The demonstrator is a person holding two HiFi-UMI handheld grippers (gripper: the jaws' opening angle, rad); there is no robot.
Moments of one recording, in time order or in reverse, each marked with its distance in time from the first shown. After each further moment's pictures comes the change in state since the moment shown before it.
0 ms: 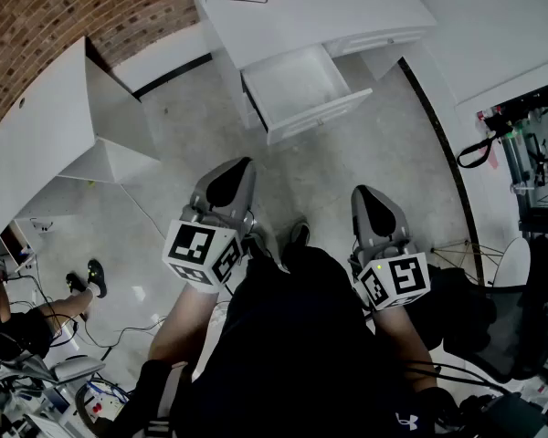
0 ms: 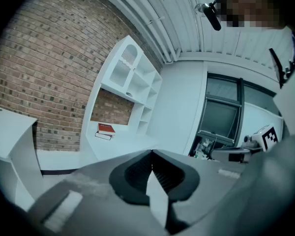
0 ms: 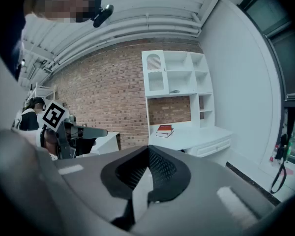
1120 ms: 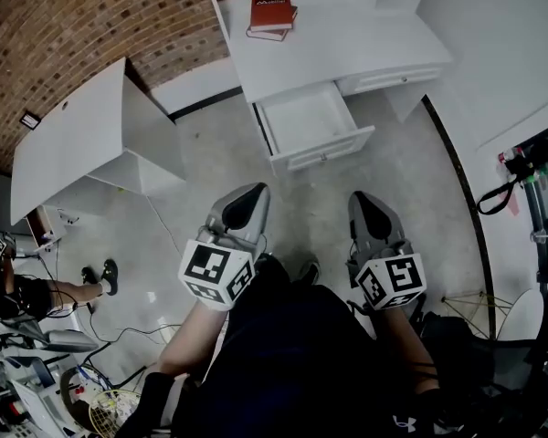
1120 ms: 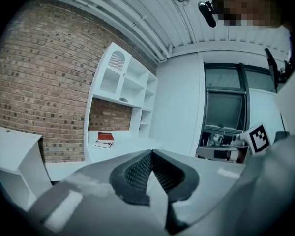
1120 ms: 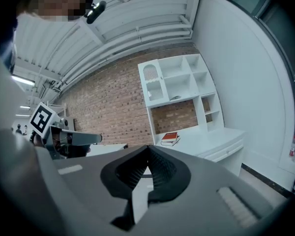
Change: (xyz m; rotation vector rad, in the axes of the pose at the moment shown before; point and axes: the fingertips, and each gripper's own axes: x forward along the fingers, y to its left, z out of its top) left arm 0.034 -0.102 0.012 0.110 -0.009 0.110; right arm -0.013 -0.083 0.020 0.092 -0.103 0.153
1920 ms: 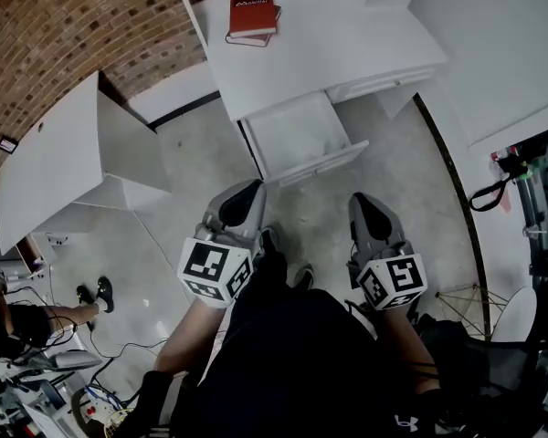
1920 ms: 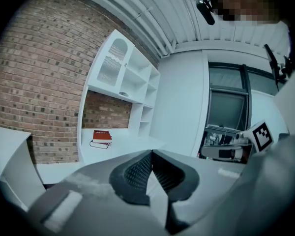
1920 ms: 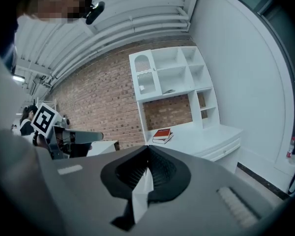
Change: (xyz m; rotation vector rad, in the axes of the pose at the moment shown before) left arm 0.093 0.068 0.011 -0.016 0.030 -0.049; right arm 0.084 -0.049 0.004 0.007 0.065 -0.075
